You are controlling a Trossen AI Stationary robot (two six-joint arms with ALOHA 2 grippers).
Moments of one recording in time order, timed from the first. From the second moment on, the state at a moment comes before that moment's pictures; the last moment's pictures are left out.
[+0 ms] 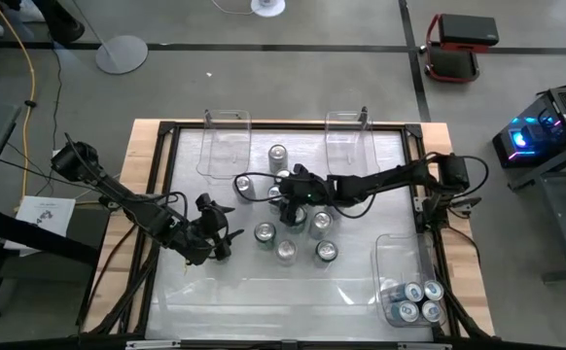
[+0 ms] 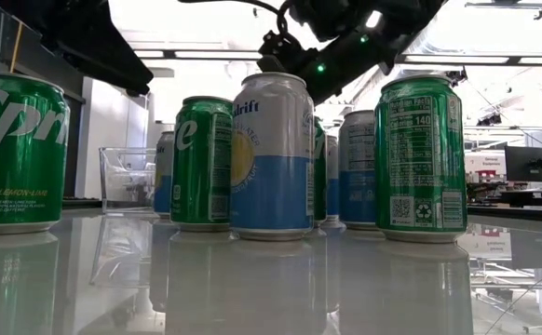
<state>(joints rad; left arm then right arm) -0.58 1.22 0.75 -0.47 -0.85 -0.65 -0.02 1.82 1.10 0.16 0.21 0.07</state>
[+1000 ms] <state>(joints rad) -0.62 1.22 0.75 -0.35 -0.85 -0.62 0.53 1.31 1.10 -0.11 0.04 0.14</state>
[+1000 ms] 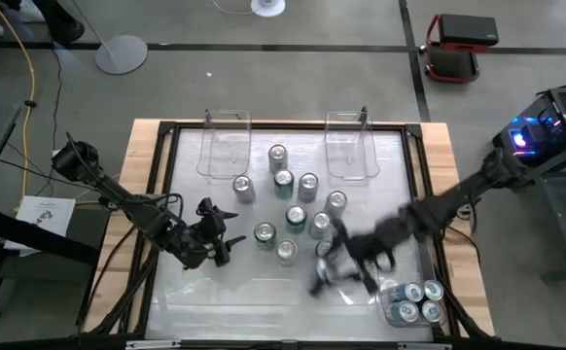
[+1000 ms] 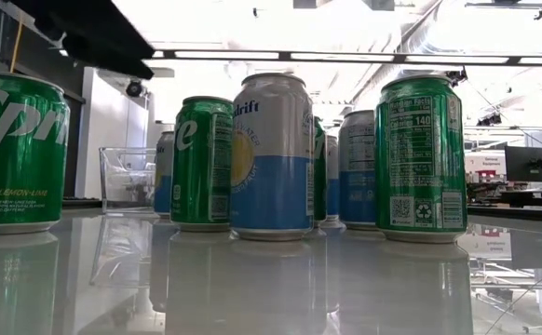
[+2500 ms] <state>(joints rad) -0.58 1.22 0.75 -0.03 -0.79 -0.29 0.85 1.74 1.10 -0.21 0.67 0.63</state>
